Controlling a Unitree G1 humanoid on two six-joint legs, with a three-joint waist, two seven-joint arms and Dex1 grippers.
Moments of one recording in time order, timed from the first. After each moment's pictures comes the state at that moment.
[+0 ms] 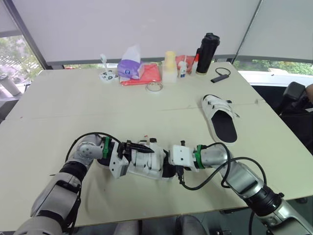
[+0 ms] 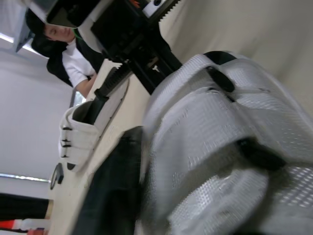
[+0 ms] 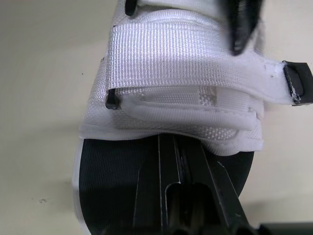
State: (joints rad) left arm -0.70 0.52 -0.39 0.87 -0.07 -1.43 -1.15; right arm -0.38 -0.63 0.47 -0.27 -0.04 0.34 0.94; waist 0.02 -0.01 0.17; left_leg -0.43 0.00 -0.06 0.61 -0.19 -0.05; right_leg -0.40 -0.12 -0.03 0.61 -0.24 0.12
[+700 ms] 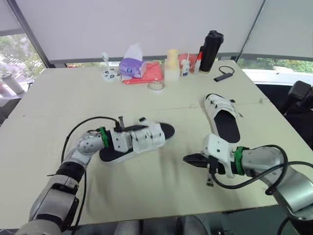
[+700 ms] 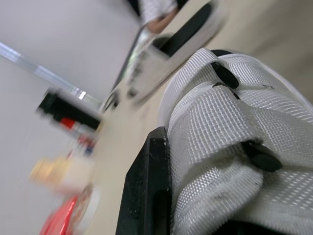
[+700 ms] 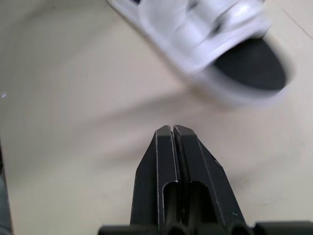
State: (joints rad) left arm -0.65 0.52 -0.21 0.72 0.13 -0.94 -0.66; right arm -0.21 -0.81 0.06 -0.75 0.30 0.89 0.92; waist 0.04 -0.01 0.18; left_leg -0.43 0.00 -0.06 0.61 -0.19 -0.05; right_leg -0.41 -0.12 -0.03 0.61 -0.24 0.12
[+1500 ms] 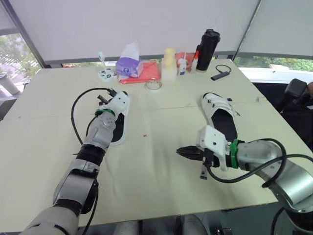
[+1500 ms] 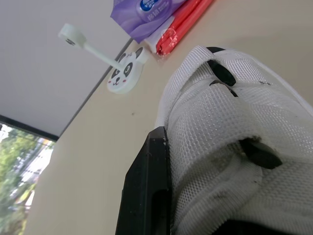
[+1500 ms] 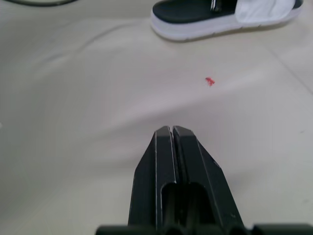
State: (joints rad) left arm -0.83 0.33 -0.17 0.62 0.44 0.35 -0.01; right arm -0.39 -0.78 0.07 -0.72 0.43 0.89 0.82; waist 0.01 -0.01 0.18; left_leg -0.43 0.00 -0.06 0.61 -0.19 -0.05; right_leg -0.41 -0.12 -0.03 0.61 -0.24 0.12
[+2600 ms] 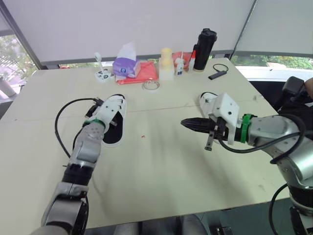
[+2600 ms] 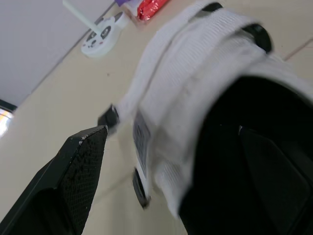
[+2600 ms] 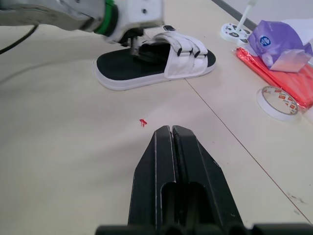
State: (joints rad) left arm -0.50 0.39 -0.05 0.07 0.27 0.57 -0.25; right arm -0.51 -0.82 0.00 -0.61 0.49 0.84 0.80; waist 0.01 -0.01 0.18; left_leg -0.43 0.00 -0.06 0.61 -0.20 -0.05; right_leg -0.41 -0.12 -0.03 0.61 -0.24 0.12
